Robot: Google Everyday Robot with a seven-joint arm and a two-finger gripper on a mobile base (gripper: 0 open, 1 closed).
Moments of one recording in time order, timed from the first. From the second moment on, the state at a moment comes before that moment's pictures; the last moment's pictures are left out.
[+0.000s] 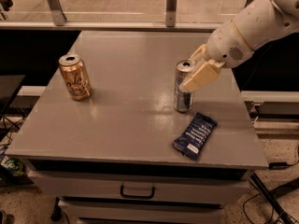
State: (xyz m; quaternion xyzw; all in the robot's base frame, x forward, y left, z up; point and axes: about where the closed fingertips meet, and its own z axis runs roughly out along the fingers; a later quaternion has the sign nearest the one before) arm 0.542 -0.102 0.915 -0.62 0.70 0.21 0.27
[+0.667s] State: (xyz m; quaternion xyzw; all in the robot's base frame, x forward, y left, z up) arm 0.532 -0.106 0.917 -0.62 0.70 0.22 0.28
